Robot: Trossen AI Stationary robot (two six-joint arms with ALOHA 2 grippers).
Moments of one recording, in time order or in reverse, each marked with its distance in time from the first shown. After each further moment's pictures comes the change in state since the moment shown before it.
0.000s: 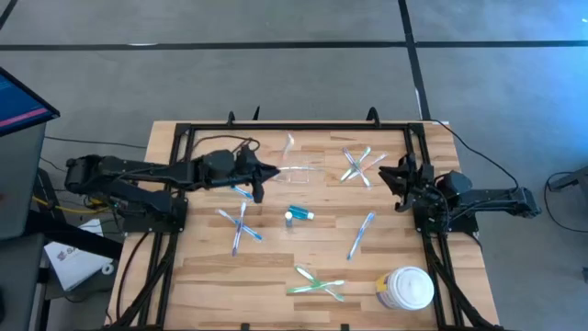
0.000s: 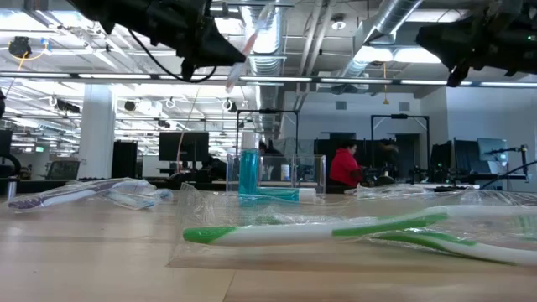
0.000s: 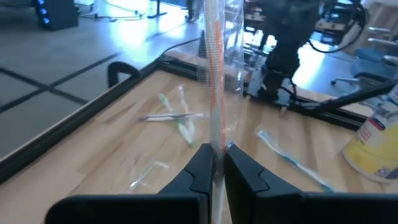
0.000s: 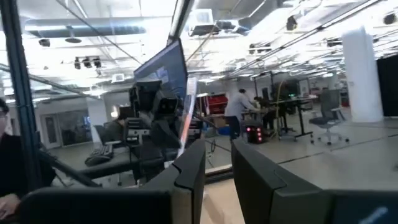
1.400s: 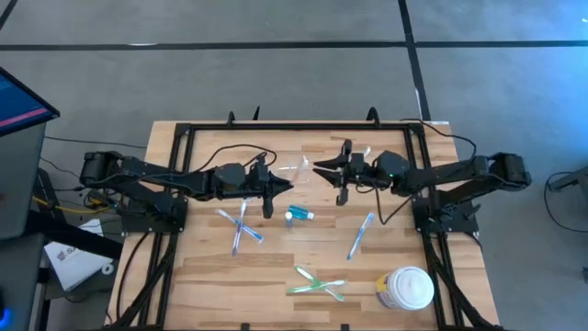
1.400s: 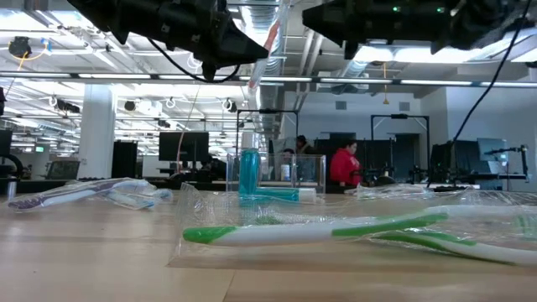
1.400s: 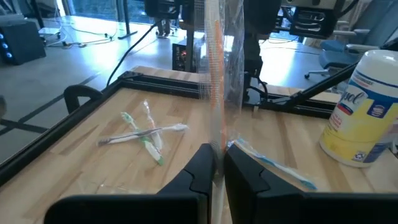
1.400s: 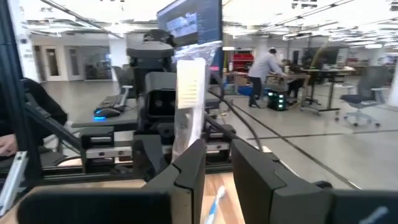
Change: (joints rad) left arm -0.096 0.150 -0.001 0.222 0.012 0.107; right arm -0.080 1.197 0.608 0.377 -0.238 -0.064
